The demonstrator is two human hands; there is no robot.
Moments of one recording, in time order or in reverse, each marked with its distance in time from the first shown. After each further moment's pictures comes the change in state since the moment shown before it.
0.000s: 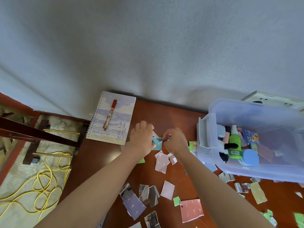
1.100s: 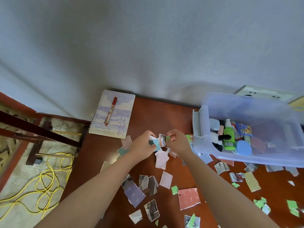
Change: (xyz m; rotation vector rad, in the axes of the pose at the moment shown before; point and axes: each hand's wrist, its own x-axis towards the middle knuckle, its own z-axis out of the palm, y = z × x) left_hand -0.047 0.004 0.000 -0.567 -0.219 -0.097; right_hand -0.040 0.019 -0.008 0.184 0.059 0.028
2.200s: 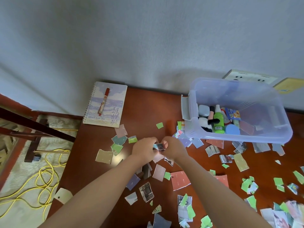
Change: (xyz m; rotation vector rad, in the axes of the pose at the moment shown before) left_hand -0.038 0.015 0.048 0.276 -0.072 0.129; right_hand -0.054 0.037 0.006 -0.263 -0.203 -0.070
